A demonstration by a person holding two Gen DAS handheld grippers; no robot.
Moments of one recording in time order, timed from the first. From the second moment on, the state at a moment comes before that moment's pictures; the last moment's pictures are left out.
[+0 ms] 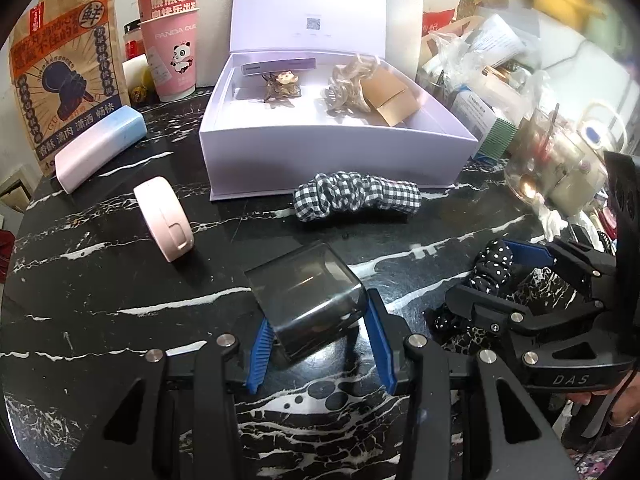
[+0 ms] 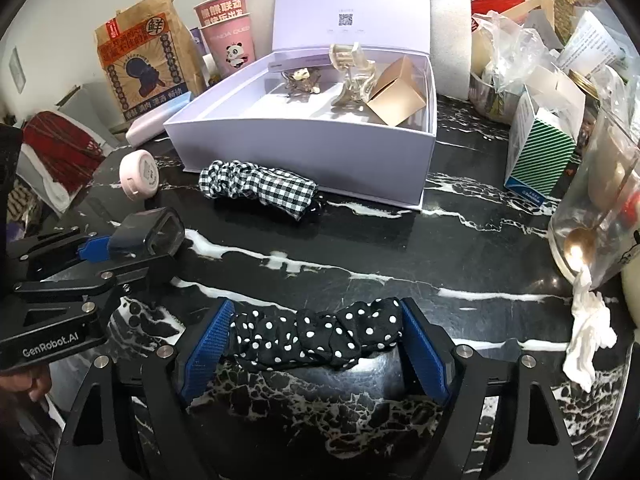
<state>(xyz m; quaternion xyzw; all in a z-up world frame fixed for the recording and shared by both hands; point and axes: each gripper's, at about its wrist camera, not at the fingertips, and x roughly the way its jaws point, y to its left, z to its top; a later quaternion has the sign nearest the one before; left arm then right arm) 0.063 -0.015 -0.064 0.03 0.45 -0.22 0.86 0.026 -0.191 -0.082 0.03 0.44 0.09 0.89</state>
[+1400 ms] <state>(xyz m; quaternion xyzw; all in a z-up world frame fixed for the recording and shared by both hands) 0.064 -0.020 -0.061 0.04 0.43 -0.22 0.88 0.014 -0.201 -0.076 0.06 0.44 0.10 0.89</state>
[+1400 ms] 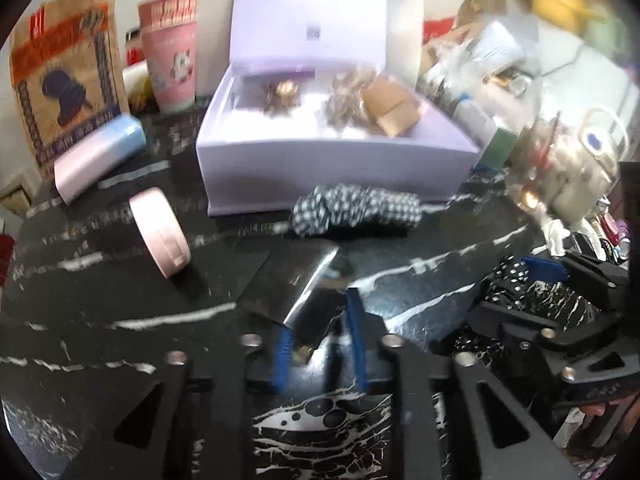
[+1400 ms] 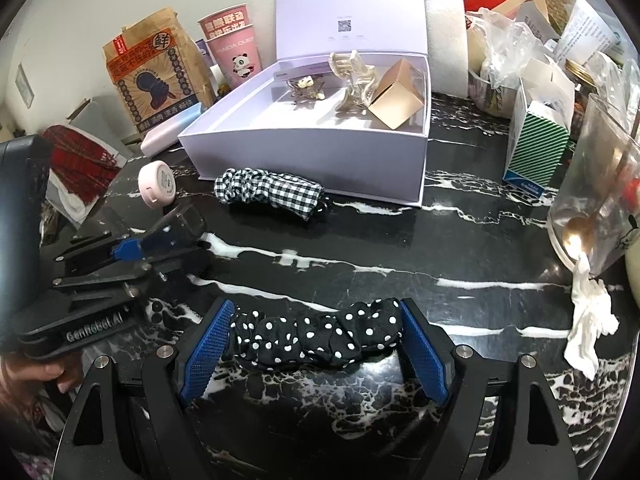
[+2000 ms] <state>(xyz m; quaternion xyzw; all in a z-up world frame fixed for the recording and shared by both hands) 0.057 -0.021 -0.028 0.04 0.40 -0.24 0.88 0.015 -0.202 -0.059 0.06 0.42 0.11 0.90</state>
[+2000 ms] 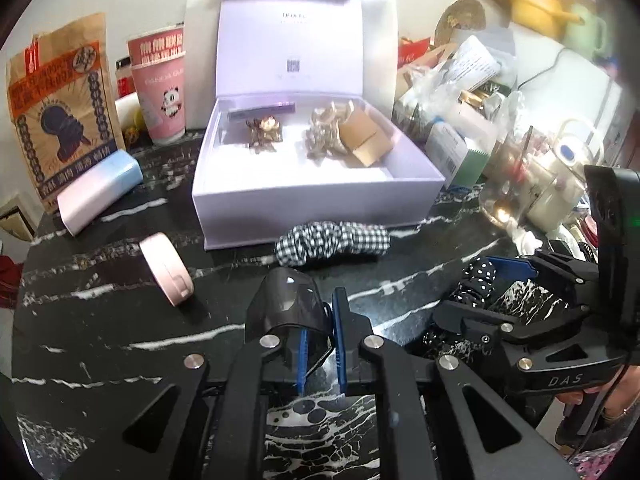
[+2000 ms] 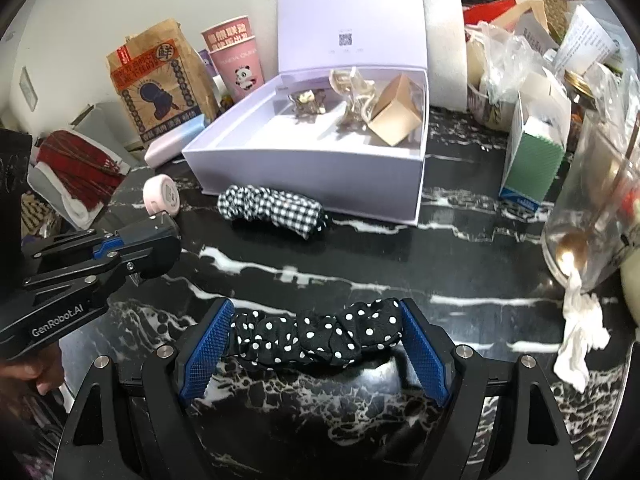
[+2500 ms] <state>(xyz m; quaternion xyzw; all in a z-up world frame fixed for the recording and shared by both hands) 0.071 -0.025 0.021 0.05 0.36 -0.25 0.90 0.030 -0.197 -0.012 0.02 0.37 0.14 0.92</state>
